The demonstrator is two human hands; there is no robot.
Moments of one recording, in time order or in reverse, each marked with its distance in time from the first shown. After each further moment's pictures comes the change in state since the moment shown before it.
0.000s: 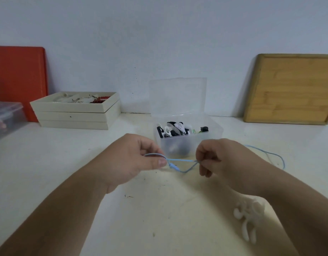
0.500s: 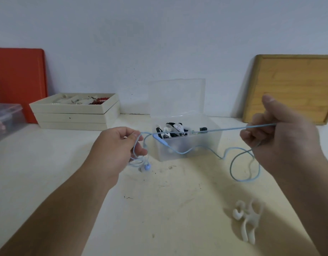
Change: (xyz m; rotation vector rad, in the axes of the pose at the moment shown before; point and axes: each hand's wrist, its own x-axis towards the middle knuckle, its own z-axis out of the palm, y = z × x) left_hand 0.012 -0.004 -0.001 -0.294 0.500 -0.116; right_hand 0.001 0.011 -0.043 1.456 0.750 0.151
